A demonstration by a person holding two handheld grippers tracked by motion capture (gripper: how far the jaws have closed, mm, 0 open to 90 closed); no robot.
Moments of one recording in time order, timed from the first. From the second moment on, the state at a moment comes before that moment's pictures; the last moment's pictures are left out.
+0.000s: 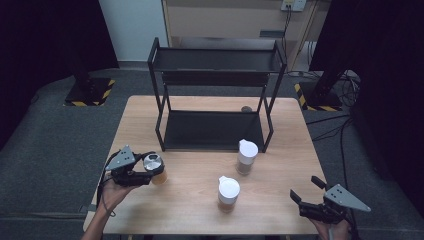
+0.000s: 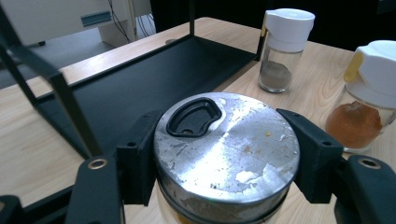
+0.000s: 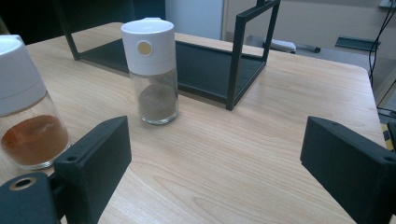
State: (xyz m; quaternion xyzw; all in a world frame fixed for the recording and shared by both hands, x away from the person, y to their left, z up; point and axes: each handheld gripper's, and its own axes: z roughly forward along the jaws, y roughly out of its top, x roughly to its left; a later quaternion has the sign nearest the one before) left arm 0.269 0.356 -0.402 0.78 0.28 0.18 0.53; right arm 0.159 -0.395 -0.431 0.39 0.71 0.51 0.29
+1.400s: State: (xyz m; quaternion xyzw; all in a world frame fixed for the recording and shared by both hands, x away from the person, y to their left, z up) left arm 0.363 0.267 -0.353 0.76 0.33 0.20 0.52; right arm 0.159 -0.397 -0.432 0.39 0.71 0.51 0.28
